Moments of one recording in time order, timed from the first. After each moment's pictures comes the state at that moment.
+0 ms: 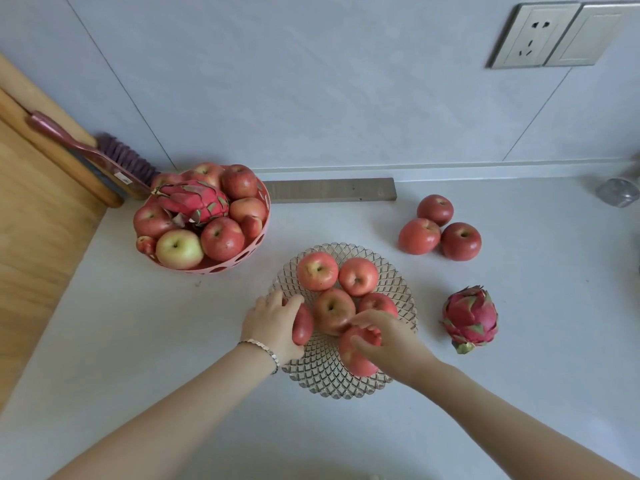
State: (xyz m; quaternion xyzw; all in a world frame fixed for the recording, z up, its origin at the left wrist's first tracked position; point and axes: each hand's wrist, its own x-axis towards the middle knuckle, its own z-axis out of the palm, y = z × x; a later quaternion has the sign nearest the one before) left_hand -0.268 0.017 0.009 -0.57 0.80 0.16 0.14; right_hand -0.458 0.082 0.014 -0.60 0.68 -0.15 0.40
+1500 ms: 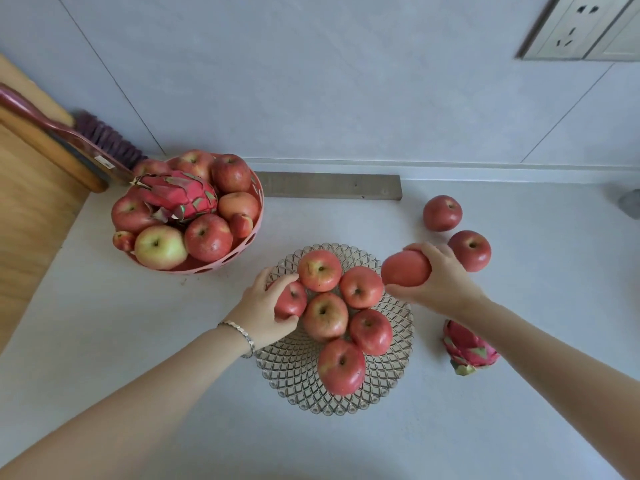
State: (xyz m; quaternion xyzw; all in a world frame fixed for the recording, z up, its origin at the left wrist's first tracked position) left_hand -0.261 -0.028 -0.026 -0.58 0.74 0.33 0.00; right_hand -0.542 0.000 0.035 -0.55 0.75 -0.18 0.32
